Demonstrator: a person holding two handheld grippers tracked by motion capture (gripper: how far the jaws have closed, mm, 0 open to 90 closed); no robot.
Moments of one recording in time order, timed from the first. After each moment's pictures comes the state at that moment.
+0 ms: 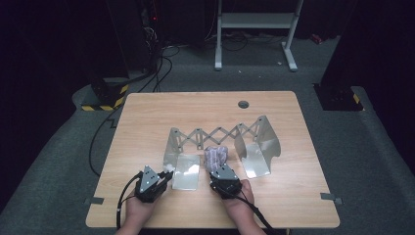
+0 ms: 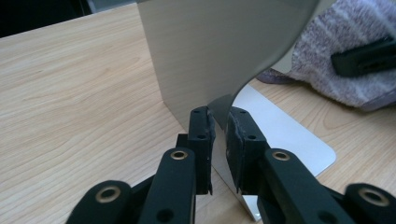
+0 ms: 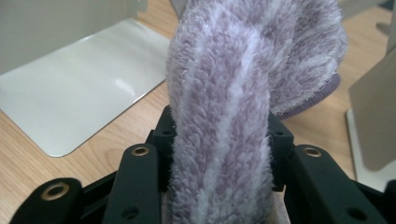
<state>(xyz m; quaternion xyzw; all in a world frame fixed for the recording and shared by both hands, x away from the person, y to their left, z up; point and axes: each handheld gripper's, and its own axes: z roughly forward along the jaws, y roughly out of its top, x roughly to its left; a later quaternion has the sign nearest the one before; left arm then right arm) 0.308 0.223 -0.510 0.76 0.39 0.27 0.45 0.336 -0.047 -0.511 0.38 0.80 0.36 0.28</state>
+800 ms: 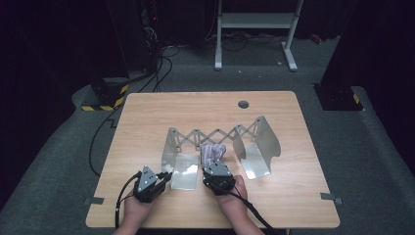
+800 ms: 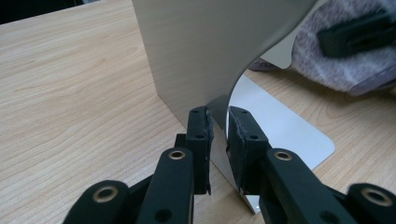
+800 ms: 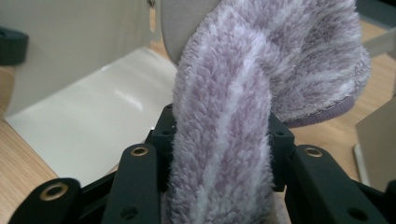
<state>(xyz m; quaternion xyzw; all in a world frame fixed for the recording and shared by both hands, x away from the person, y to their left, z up) 0.310 0.228 -0.515 0.76 0.39 0.26 0.44 0.341 -0.028 -0.497 0.37 0.80 0.38 0.28</state>
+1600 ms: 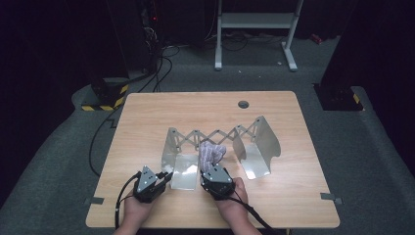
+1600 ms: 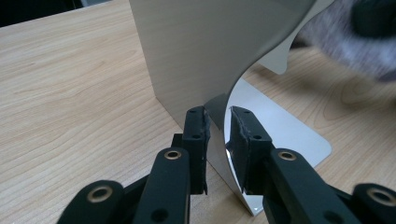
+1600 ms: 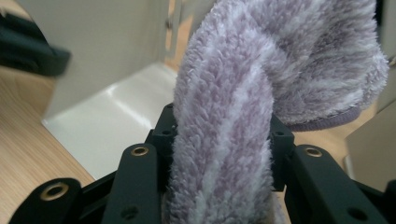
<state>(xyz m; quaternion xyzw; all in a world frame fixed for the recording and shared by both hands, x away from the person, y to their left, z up) 0.310 0.228 -0.514 0.76 0.38 0.26 0.45 0.324 -0.027 -0.489 0.35 0.80 0.40 0.29</state>
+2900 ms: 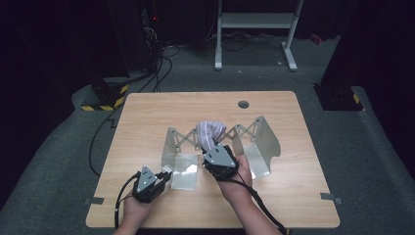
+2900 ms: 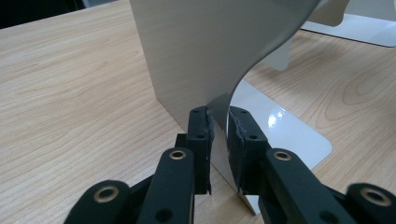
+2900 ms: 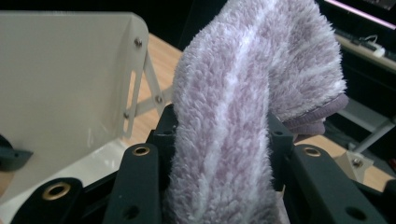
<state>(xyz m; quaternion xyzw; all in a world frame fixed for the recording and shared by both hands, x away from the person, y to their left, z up) 0.309 0.229 -0.514 0.76 0.38 0.26 0.45 0.344 -0.030 -0.412 0.30 0.76 0.43 0.38</state>
